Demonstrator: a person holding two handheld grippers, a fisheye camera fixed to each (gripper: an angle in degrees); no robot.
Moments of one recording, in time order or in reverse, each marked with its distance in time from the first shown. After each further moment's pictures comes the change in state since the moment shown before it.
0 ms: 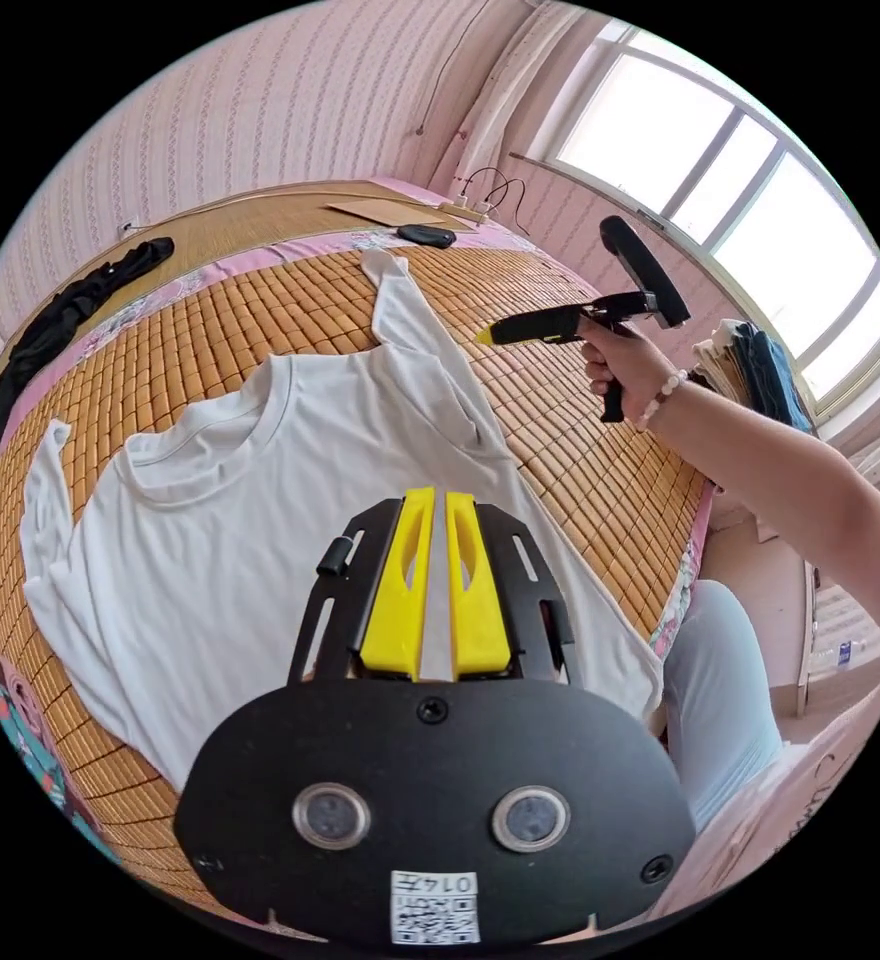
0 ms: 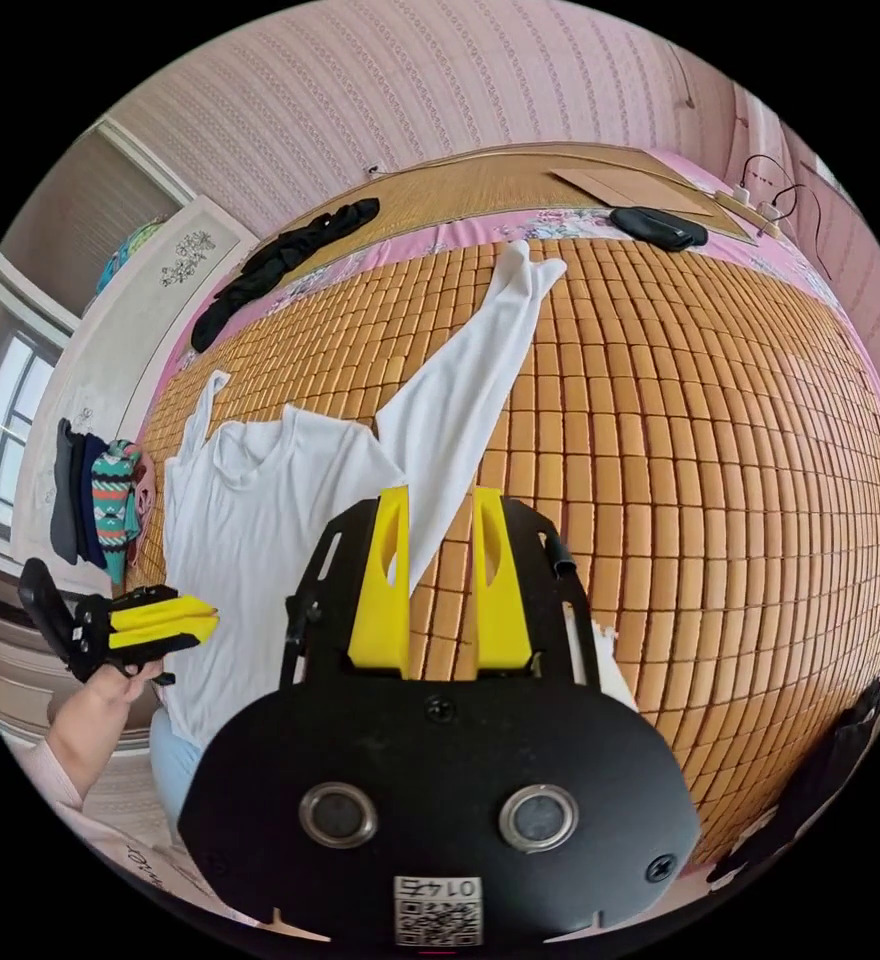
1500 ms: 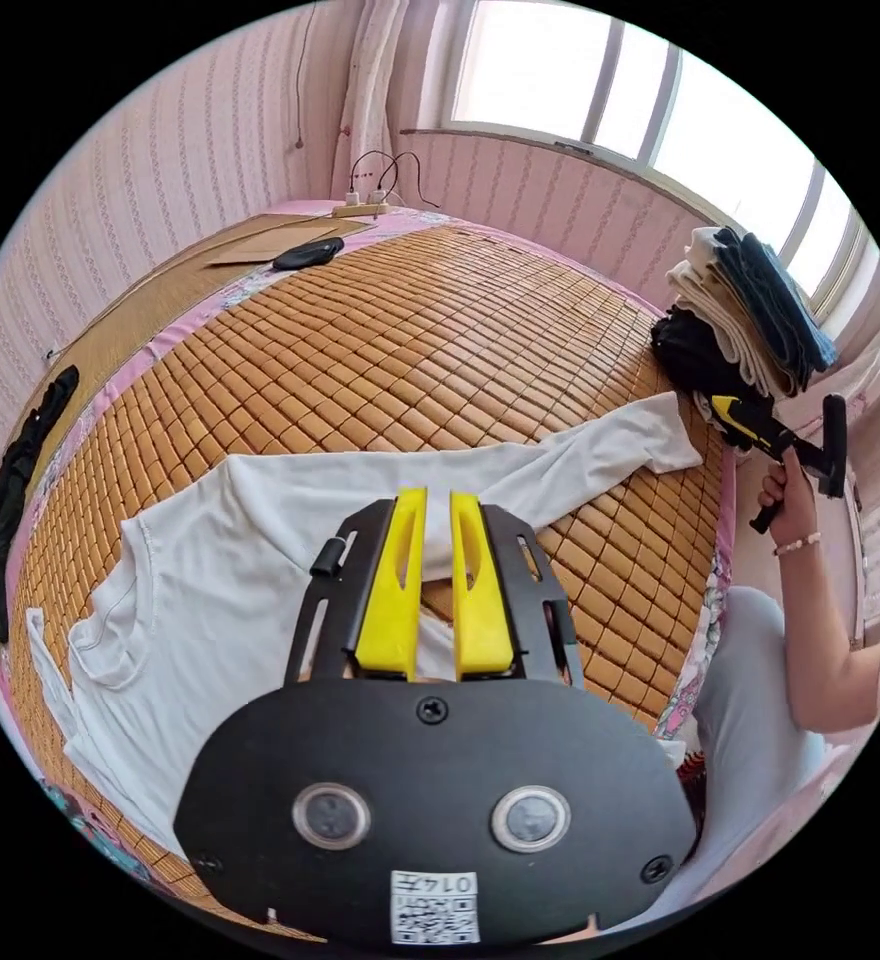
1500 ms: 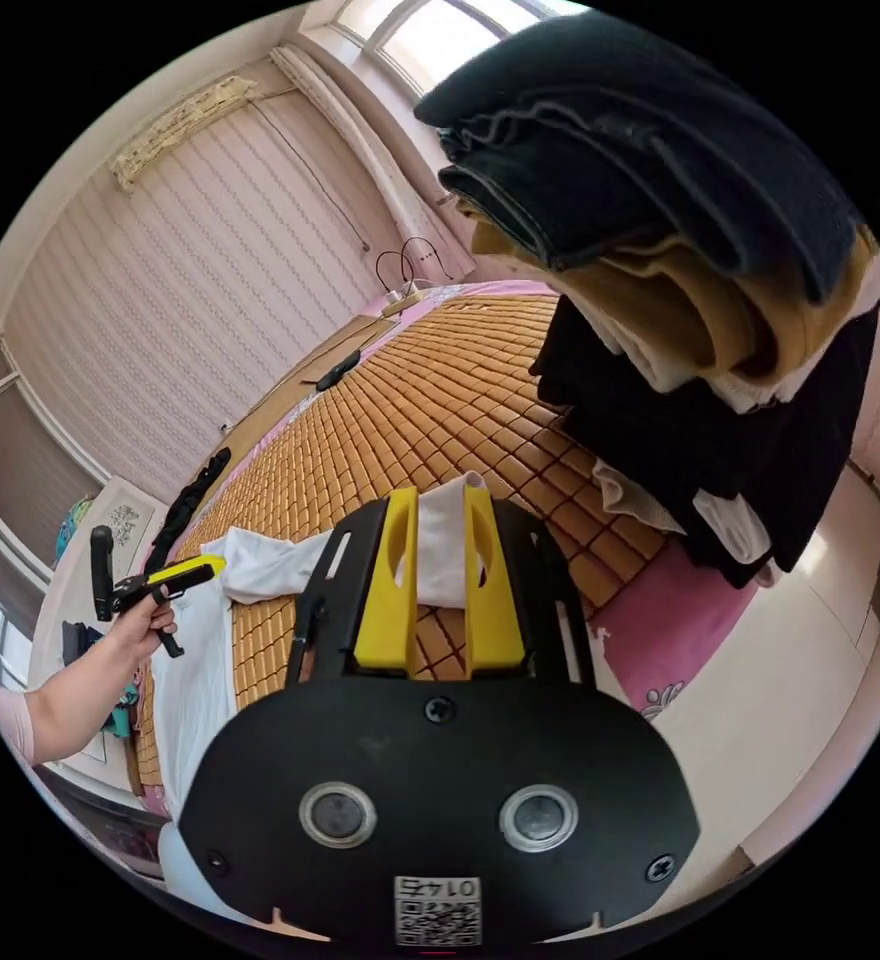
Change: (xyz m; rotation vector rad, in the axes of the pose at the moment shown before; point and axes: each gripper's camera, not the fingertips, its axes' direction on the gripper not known) left arm 0.174 -0.068 0.227 -0.046 -0.063 0.301; right arm 0.213 0.382 -0.263 0.529 0.068 0.560
